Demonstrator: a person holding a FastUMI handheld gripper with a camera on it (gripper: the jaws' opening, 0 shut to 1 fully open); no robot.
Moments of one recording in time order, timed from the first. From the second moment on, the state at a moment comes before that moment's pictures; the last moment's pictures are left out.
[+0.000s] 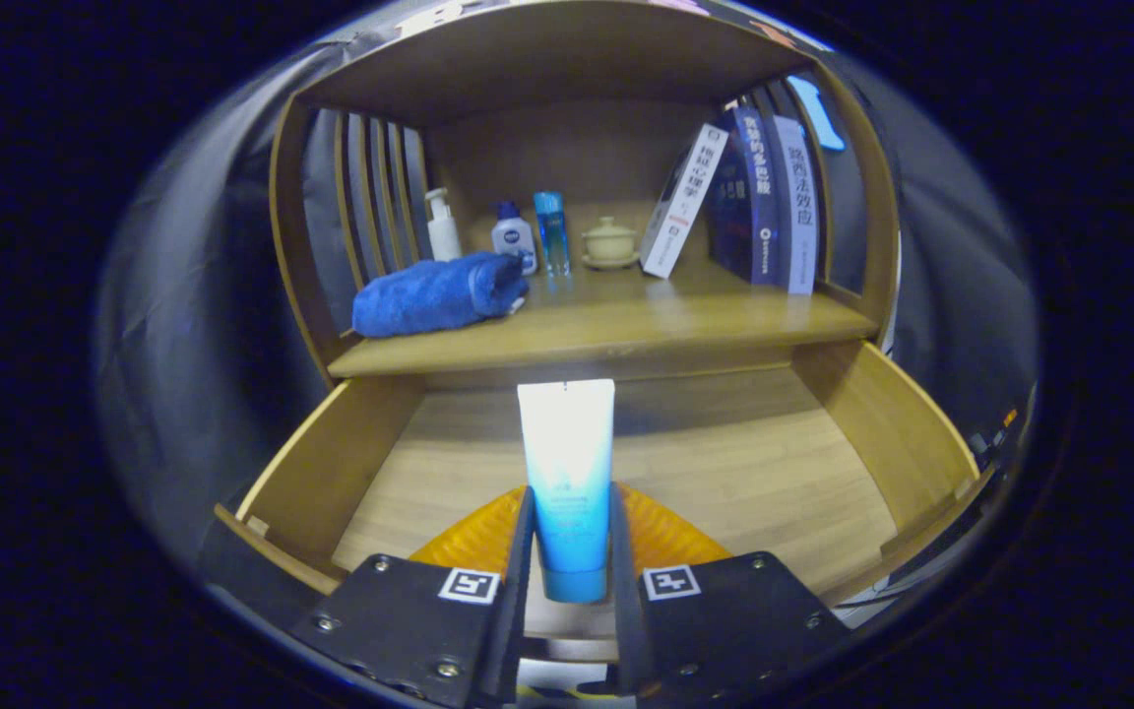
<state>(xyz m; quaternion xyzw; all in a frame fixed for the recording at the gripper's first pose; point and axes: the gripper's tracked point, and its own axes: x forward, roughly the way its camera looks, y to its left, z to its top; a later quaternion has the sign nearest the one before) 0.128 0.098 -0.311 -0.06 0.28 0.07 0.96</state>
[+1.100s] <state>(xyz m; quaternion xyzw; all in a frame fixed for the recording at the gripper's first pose) 0.324 0.091 -0.264 -0.04 0.33 0.02 0.94</state>
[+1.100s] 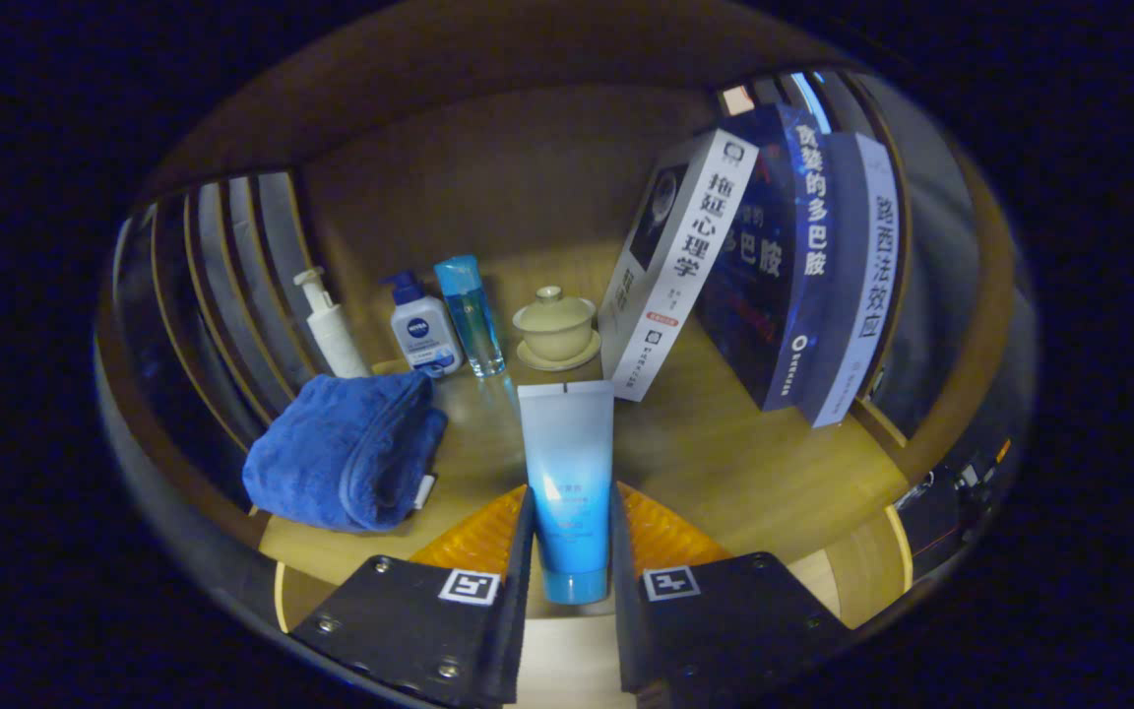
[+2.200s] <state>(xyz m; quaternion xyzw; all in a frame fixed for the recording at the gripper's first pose) 0.264 0.088 -0.199 -0.03 0.23 0.02 0.97</state>
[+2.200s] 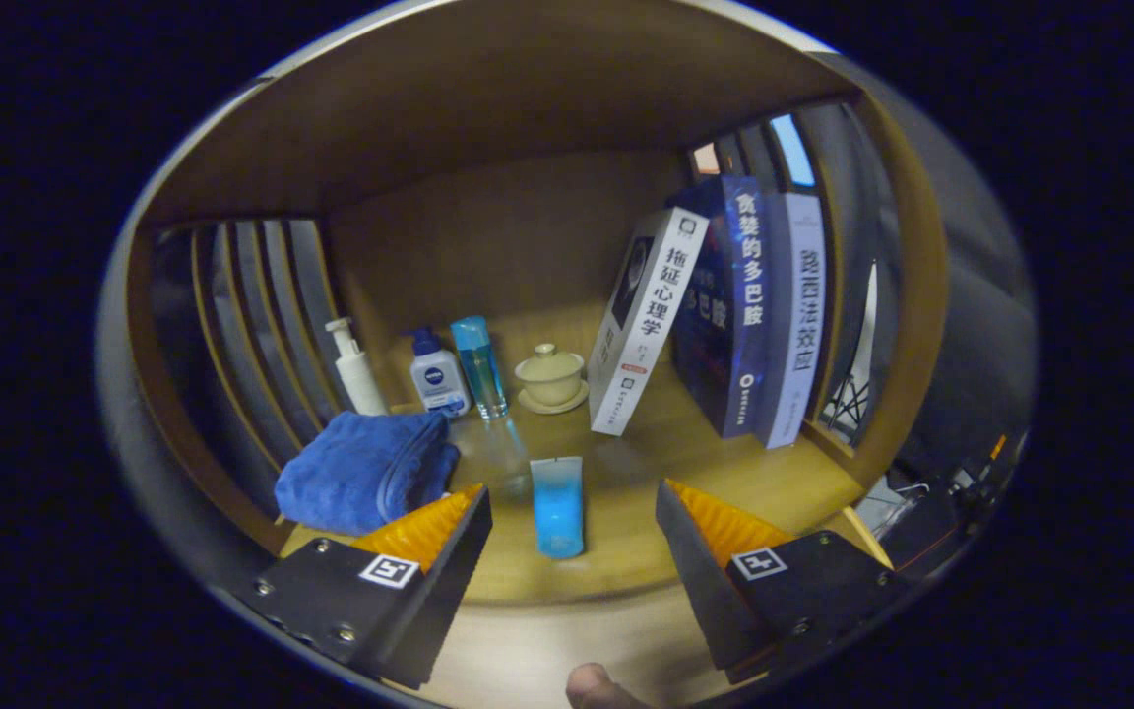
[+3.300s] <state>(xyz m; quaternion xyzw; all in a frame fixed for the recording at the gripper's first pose) -0.022 0.021 -0.227 -0.02 0.16 0.02 0.99</state>
